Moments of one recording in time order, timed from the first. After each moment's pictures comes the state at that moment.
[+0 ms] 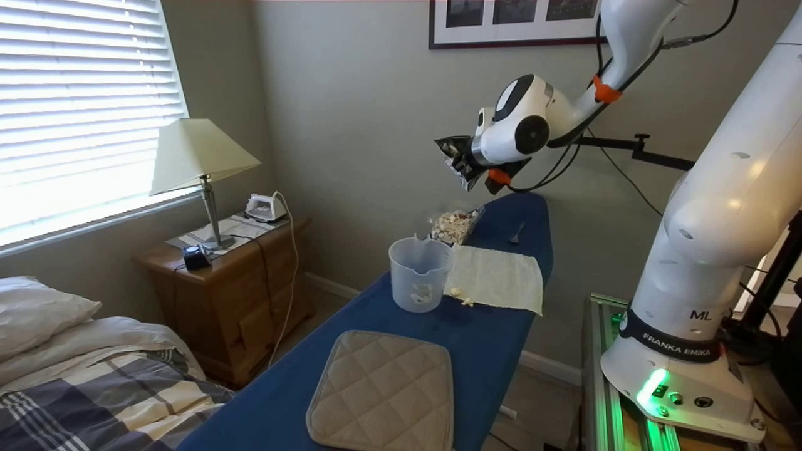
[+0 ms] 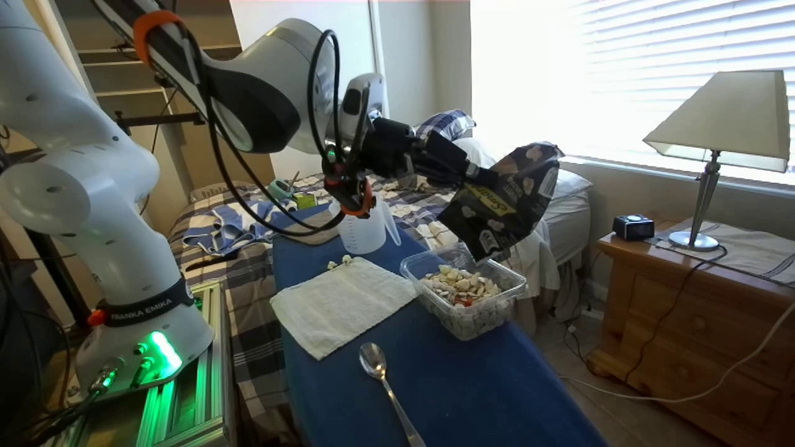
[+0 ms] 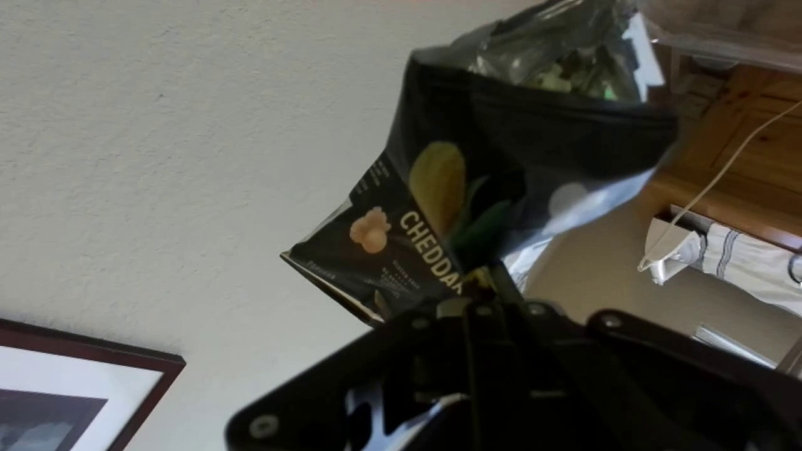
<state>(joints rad) -0.24 -0.22 -0.32 -2.54 -2.50 2.59 1.95</state>
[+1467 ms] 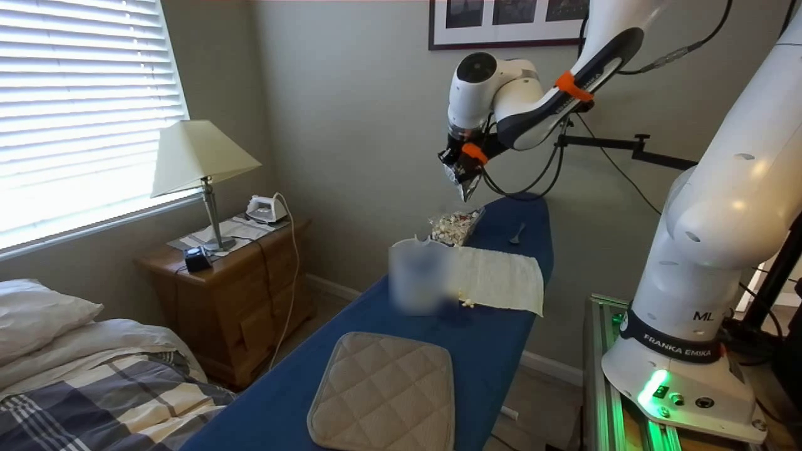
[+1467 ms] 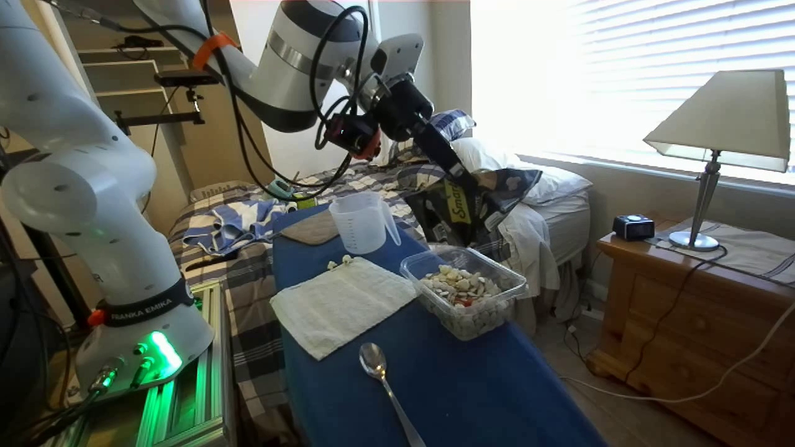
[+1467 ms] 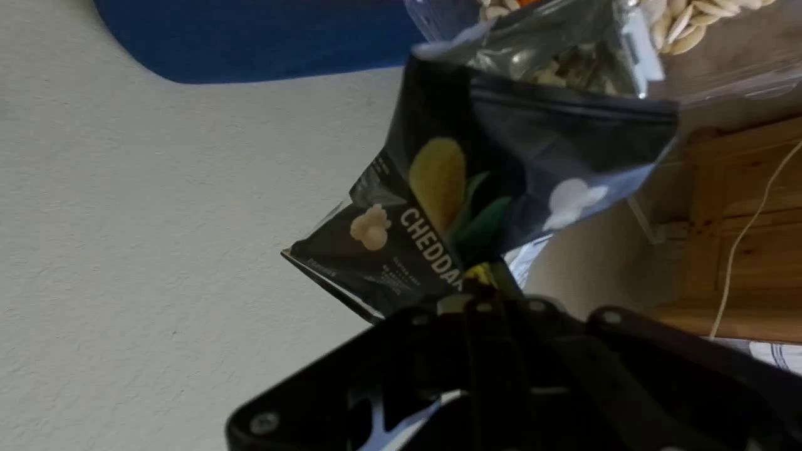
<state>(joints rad) -0.19 -0.23 -0.27 -2.46 -1.28 2.55 1.16</state>
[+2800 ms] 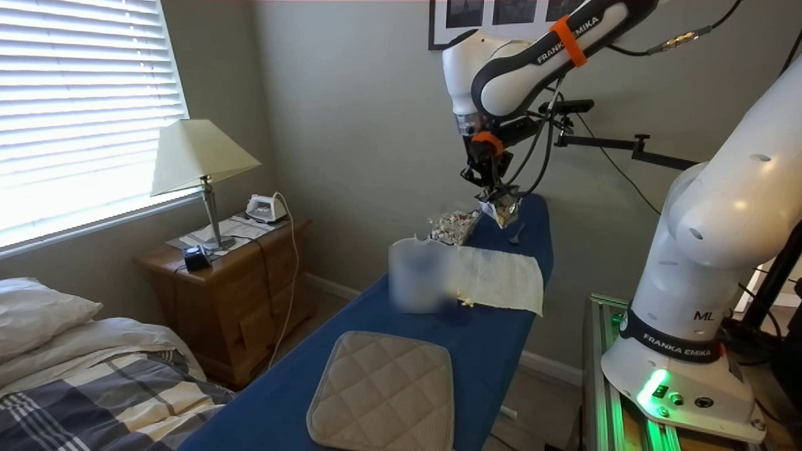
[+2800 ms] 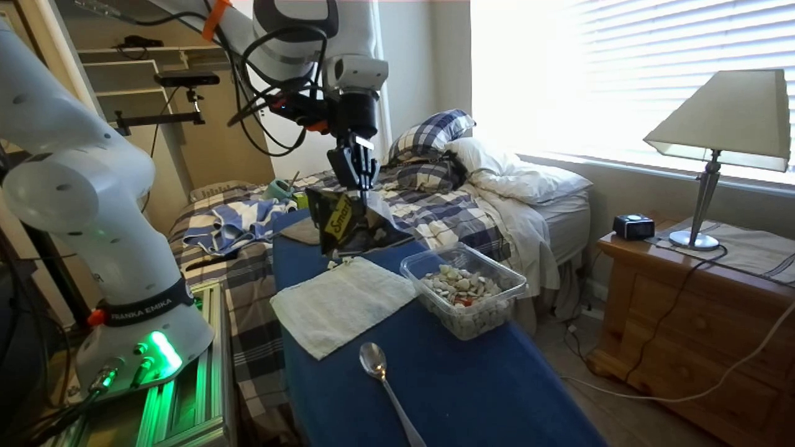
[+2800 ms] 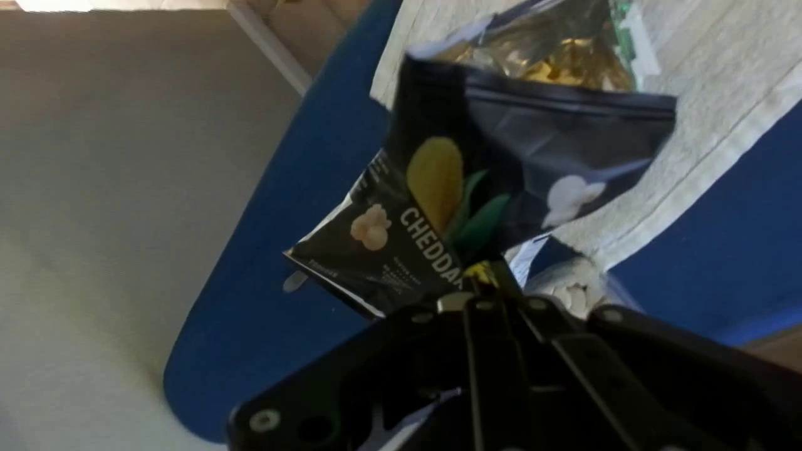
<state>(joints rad) -0.17 -0.37 -0.12 -2.51 -0.49 2.00 0.79</state>
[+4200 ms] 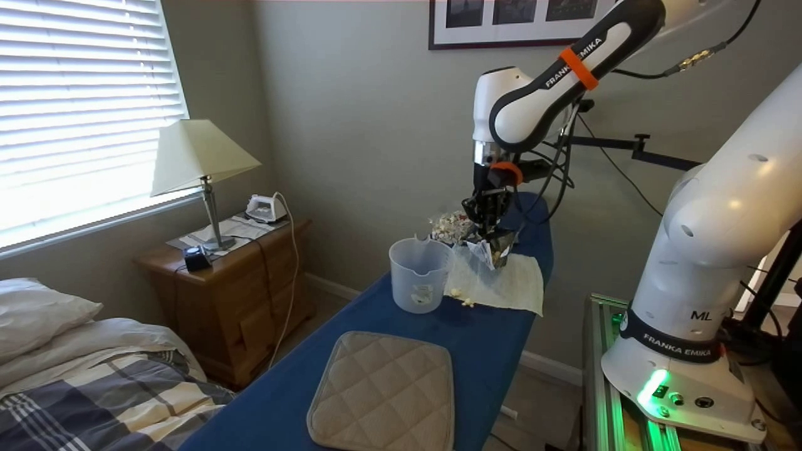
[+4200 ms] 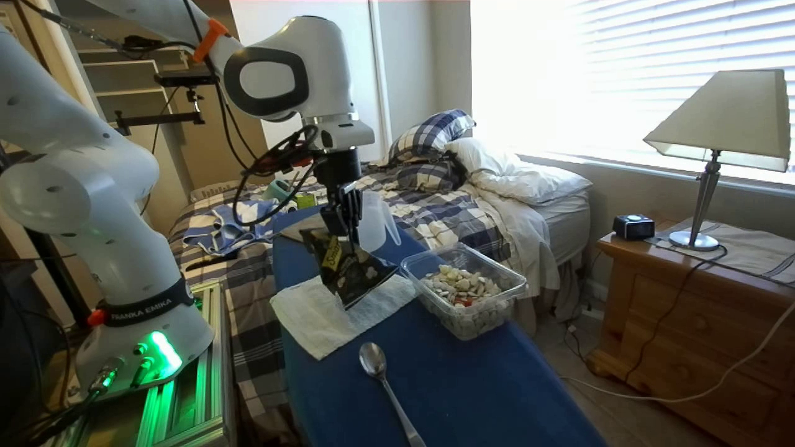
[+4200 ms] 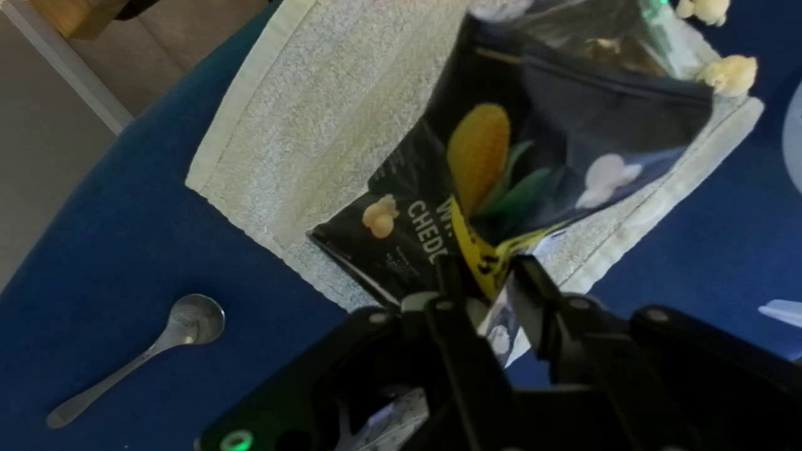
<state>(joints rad) -0.24 -0.40 -0.14 -2.75 -0.18 2.35 0.46</state>
